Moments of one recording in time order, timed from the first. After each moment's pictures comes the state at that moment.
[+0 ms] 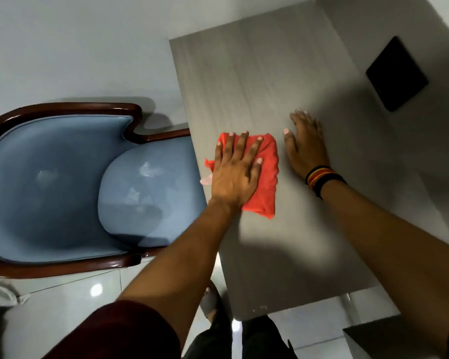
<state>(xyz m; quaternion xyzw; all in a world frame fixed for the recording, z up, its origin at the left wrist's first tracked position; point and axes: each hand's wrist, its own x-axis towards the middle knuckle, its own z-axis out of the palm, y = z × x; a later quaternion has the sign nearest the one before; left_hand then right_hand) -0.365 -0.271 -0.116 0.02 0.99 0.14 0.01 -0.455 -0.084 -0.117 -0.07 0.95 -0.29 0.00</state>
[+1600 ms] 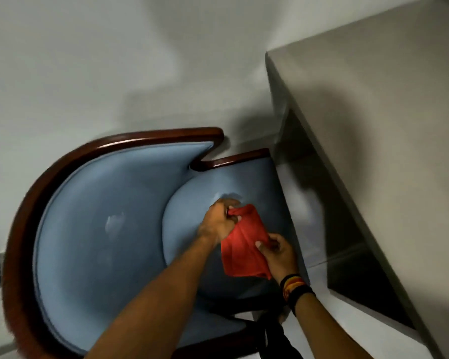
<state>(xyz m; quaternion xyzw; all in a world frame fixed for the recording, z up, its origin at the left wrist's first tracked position) -0.370 -0.636 -0.241 -0.12 0.88 0.41 0.21 -0.293 -0.456 -0.269 0.29 0.72 -0.60 0.22</state>
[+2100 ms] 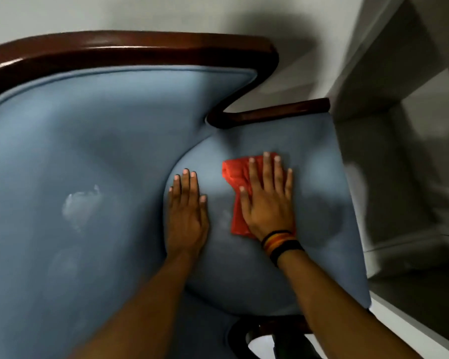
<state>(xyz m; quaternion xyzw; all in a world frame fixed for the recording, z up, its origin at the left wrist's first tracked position) -0.320 -0.766 -0.421 -0.13 0.98 0.15 0.01 -0.389 -0.580 -0.423 -0.10 0.98 -0.13 0.06</state>
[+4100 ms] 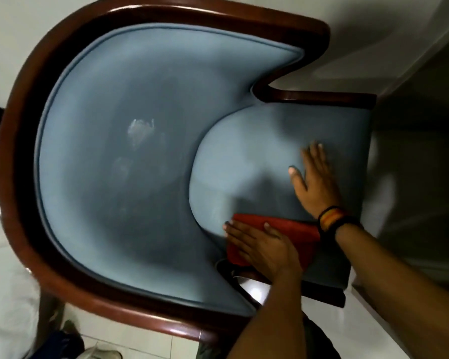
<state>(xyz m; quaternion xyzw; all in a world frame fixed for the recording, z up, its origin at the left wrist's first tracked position) -0.262 -0.514 -0.359 -0.64 0.72 0.24 0.15 -0.410 -0.483 -0.390 -0.21 0.92 -0.27 0.17</state>
